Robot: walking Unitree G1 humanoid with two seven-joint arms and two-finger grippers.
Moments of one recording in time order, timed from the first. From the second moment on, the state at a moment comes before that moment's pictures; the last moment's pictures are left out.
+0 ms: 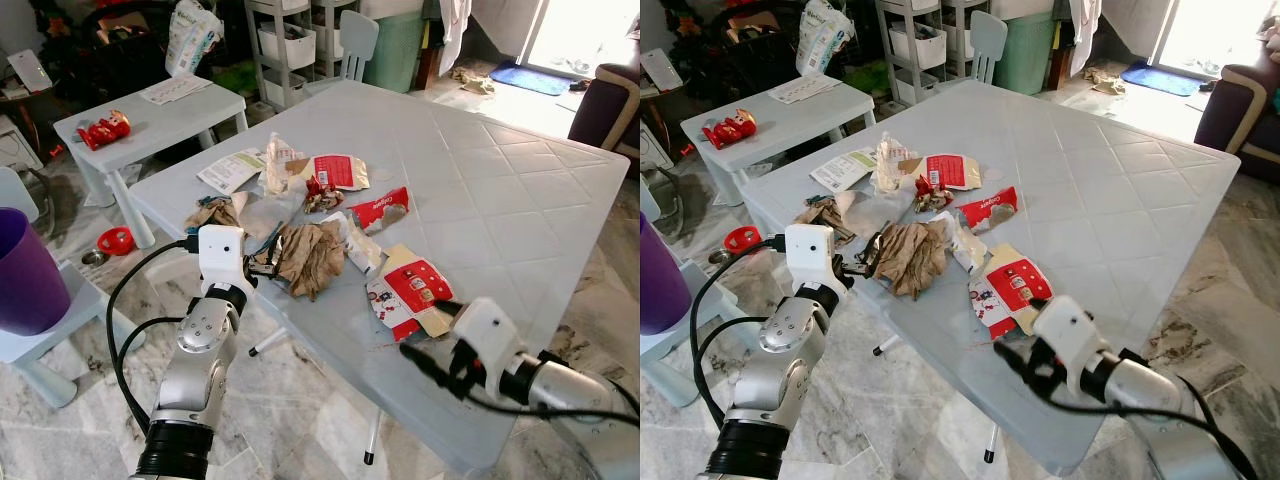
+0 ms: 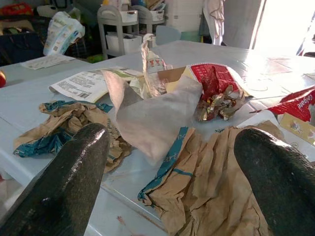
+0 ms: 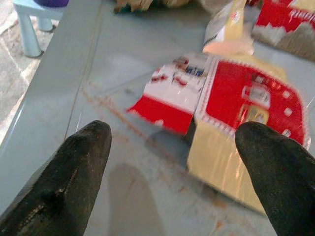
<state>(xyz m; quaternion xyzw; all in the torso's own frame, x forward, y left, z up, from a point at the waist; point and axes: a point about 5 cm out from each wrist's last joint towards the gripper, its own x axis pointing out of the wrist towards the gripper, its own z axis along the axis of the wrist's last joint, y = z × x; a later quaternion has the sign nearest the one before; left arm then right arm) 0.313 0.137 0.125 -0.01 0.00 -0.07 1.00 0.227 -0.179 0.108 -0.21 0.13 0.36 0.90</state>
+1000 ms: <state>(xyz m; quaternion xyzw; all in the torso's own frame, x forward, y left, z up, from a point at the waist) 0.314 0.135 0.128 -0.01 -0.01 -0.07 1.00 0.274 -0.160 0.092 -0.30 0.05 0.19 0.93</state>
